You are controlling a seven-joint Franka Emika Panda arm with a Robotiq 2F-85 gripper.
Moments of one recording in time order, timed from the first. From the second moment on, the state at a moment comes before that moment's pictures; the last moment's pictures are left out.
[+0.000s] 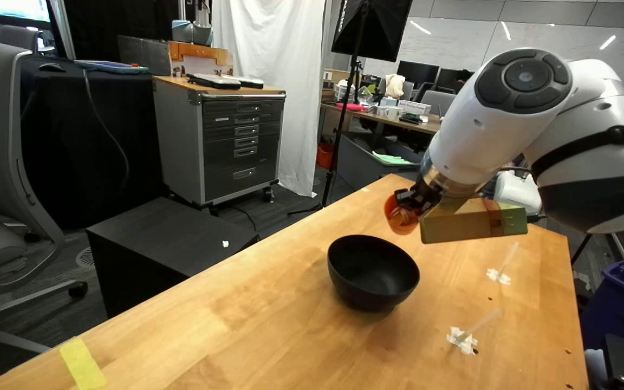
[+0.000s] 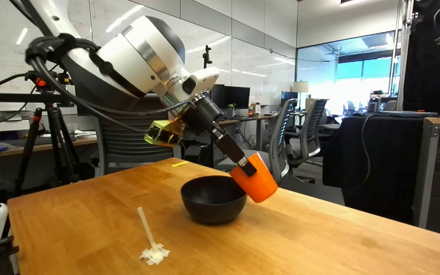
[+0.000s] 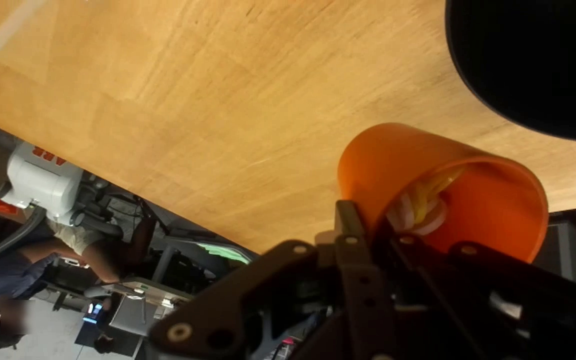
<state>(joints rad) 1.05 0.55 -1.12 -2.34 -0.88 2.83 1.64</state>
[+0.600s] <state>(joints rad) 1.13 0.62 -1.12 -2.34 -1.10 2.72 1.99</state>
